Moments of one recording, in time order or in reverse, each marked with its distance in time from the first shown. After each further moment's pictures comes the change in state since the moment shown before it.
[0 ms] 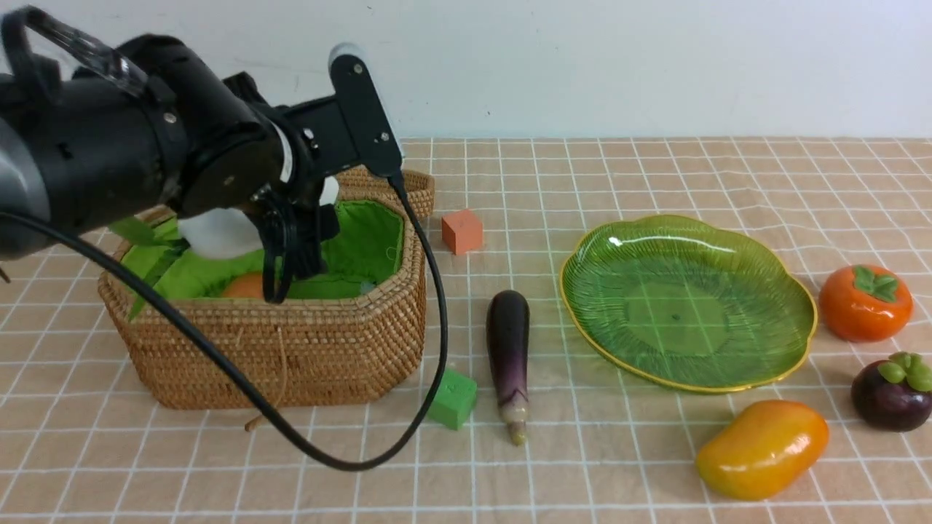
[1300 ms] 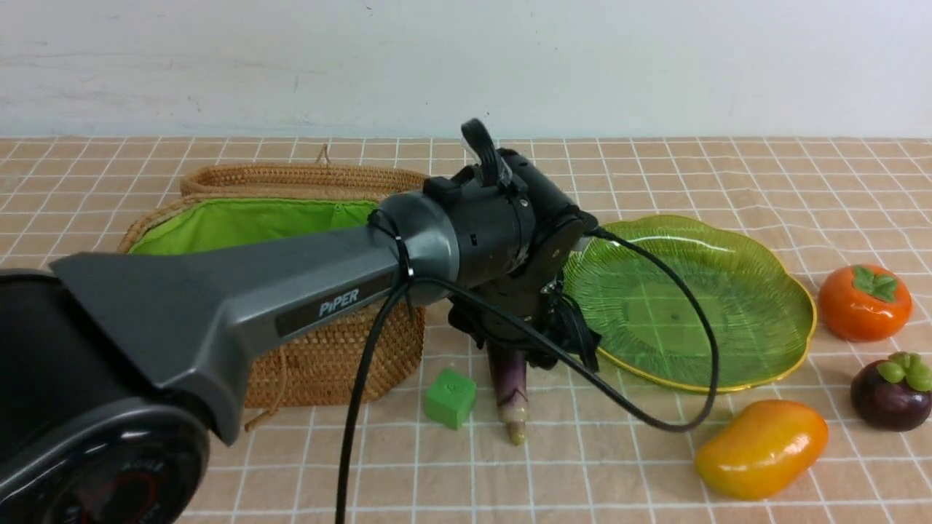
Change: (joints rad) right arm 0.000 0.000 0.000 -0.012 0.231 0.037; left arm -0.285 0.524 -0.478 -0.318 0.322 -0.785
